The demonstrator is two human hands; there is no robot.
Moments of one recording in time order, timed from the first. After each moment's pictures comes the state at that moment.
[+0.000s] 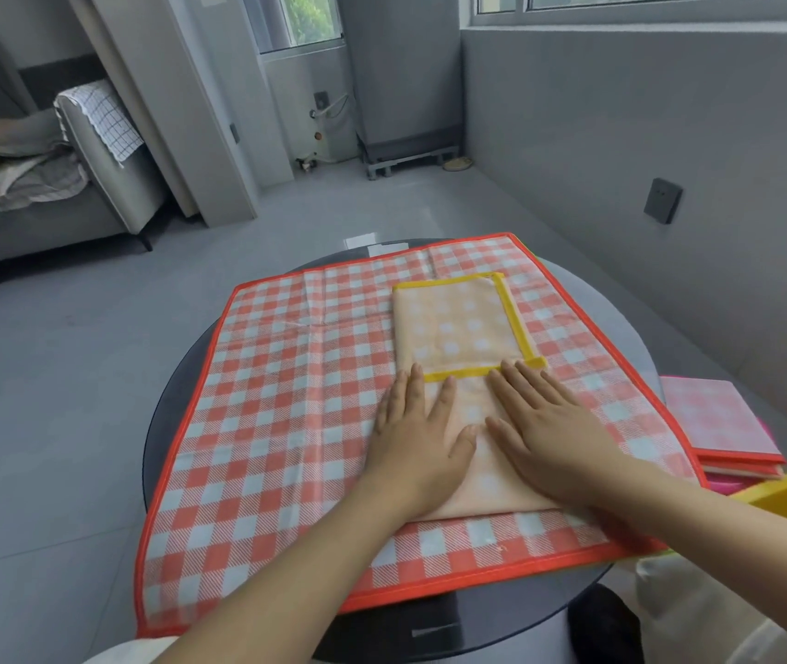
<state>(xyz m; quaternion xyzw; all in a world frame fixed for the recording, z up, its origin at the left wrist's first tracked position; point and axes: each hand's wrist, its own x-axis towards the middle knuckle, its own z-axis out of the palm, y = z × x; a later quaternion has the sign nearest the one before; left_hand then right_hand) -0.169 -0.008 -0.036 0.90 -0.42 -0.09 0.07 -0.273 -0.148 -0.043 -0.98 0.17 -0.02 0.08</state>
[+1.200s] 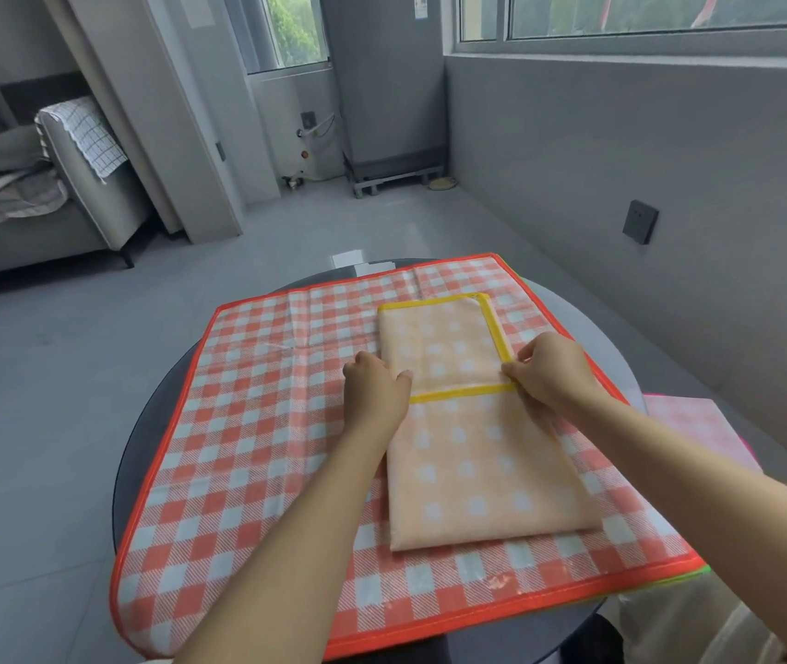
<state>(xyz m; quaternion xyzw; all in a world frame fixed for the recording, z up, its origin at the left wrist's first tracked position) -0.100 -0.057 -0.020 0.91 -0.19 -0.07 0.37 -0.215 -0.211 -0.010 -0.83 0.44 -0.14 0.32</state>
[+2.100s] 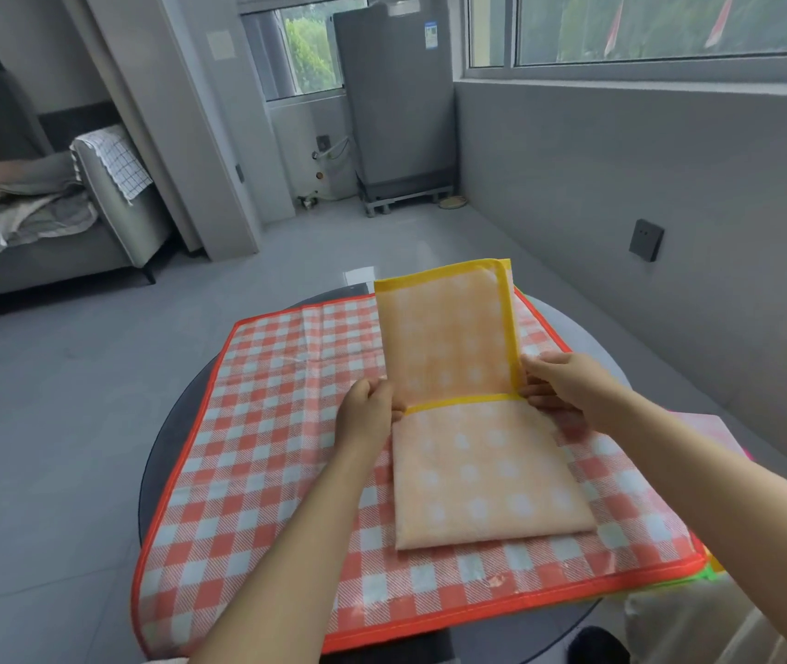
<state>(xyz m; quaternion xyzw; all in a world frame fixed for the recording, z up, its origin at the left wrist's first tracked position) -0.111 -0.028 -0.017 0.79 -0.12 -0.17 0.58 -0.243 -0.221 0.000 -0.67 0.39 -0.11 0.62</state>
